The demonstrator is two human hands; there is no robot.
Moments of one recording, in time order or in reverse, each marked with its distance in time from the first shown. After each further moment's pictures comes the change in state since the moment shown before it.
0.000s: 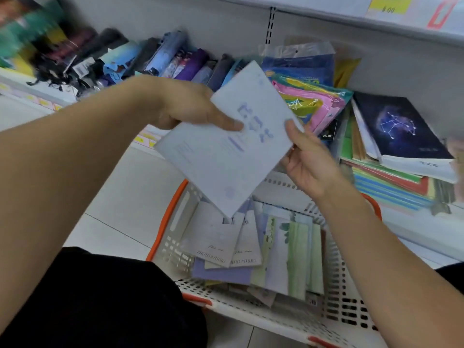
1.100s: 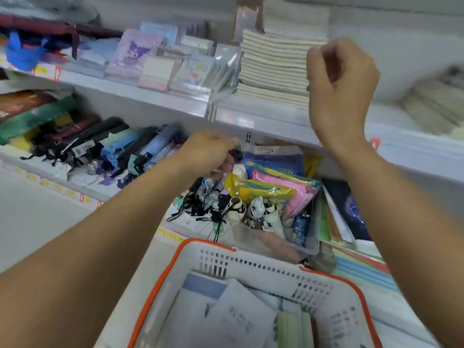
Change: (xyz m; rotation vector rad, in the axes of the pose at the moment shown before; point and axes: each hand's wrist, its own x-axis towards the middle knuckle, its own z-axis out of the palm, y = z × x) left_hand 0.023 0.061 -0.030 -0.427 0.498 0.314; right_hand 0.041 -0.189 0.126 -1.151 0.406 -1.424
